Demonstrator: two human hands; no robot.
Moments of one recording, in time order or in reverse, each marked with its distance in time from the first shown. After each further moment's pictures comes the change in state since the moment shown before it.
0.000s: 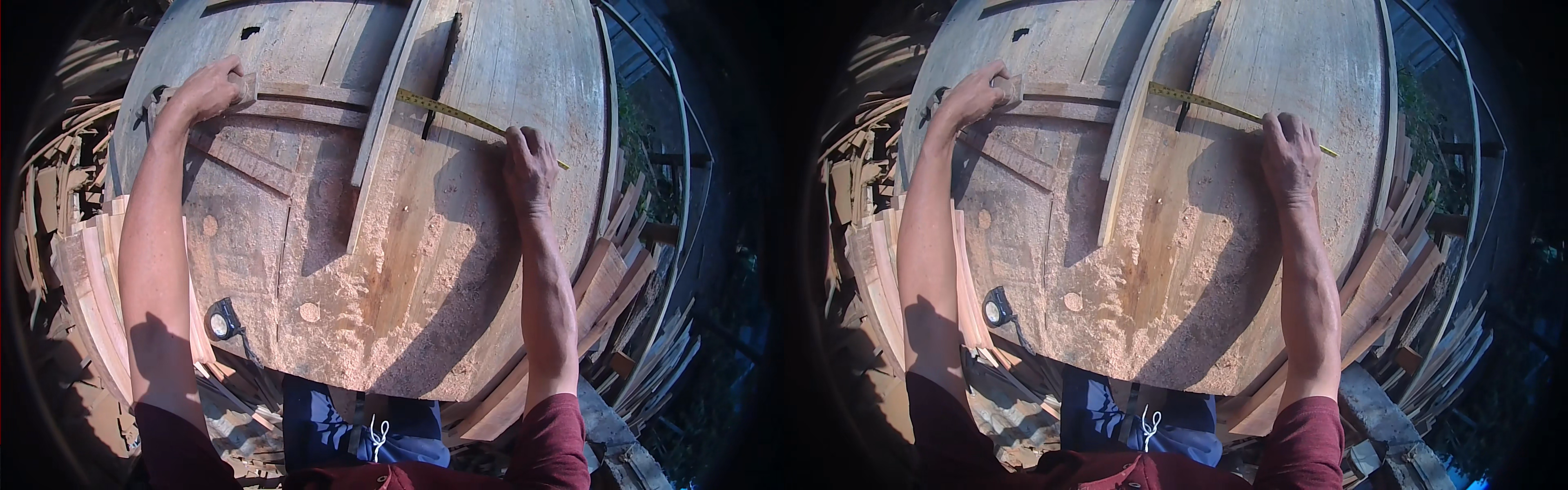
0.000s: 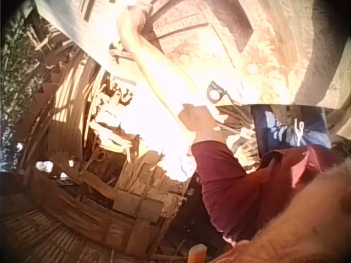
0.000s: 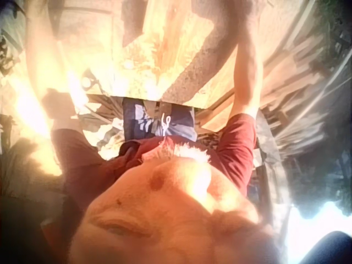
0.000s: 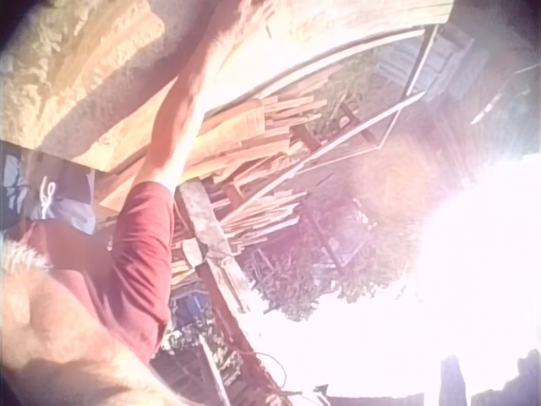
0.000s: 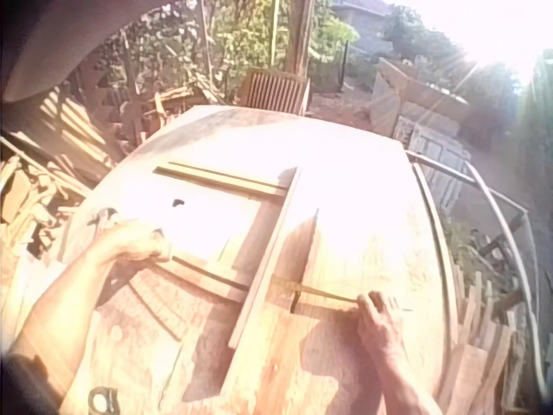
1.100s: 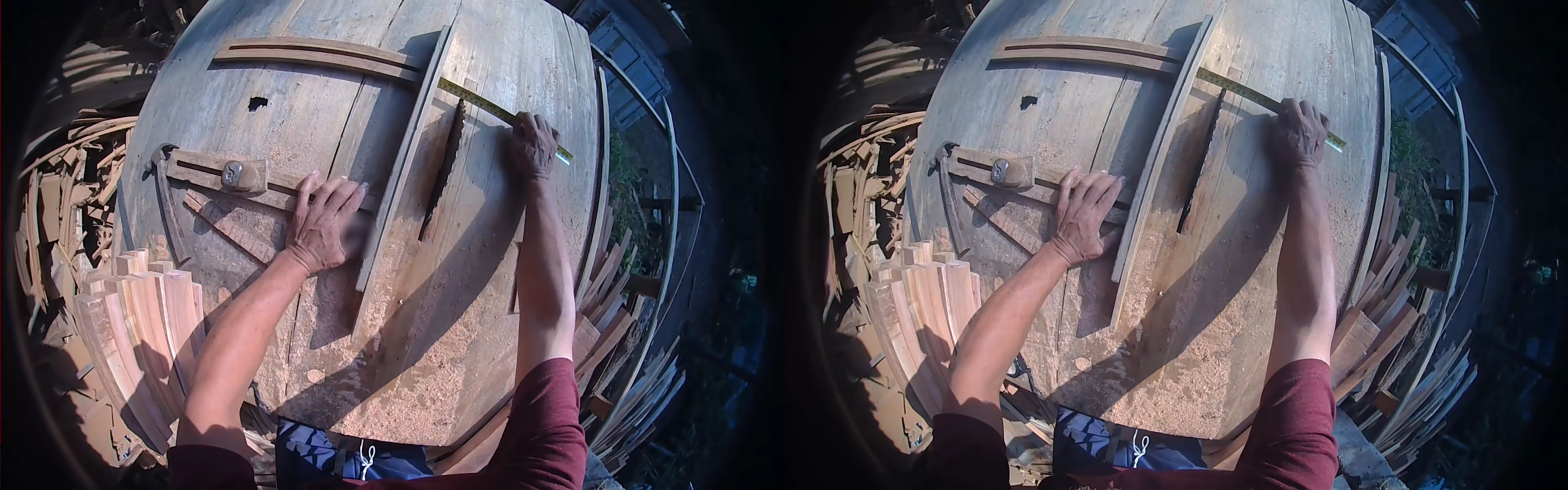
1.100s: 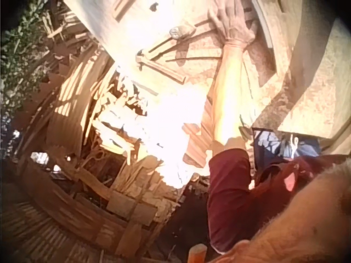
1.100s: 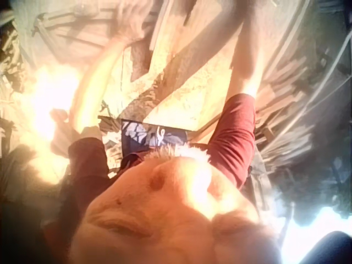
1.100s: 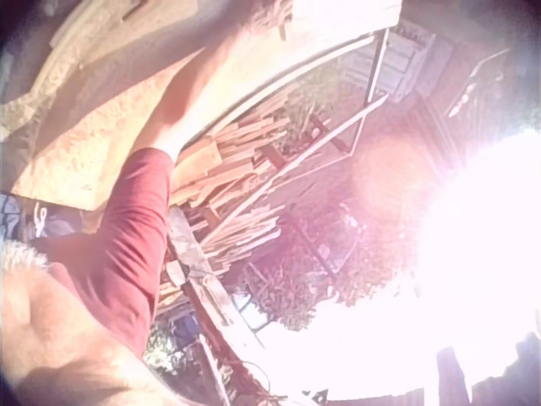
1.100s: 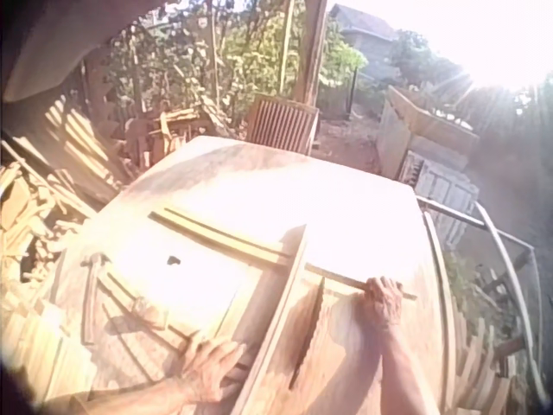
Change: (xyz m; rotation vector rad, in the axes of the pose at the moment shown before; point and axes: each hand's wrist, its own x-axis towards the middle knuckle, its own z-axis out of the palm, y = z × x) left_hand -0.021 0.115 0.121 0.036 0.454 0.547; right_hand 0.170 0.107 0.105 0.003 0.042 0.142
